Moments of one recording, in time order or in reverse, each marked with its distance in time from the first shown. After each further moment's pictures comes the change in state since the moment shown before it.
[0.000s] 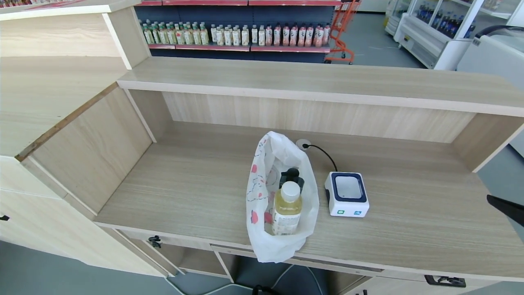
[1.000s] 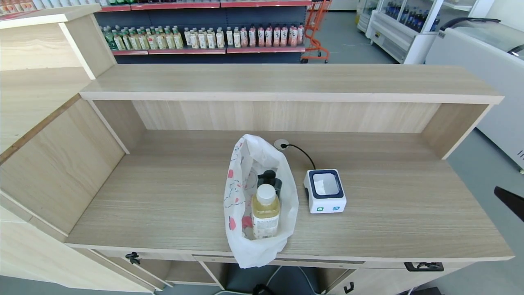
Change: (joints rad) left arm 0.001 0.000 0.000 0.000 0.000 0.000; right arm 0.106 -0.084 0.194 -0.284 -0.282 0.352
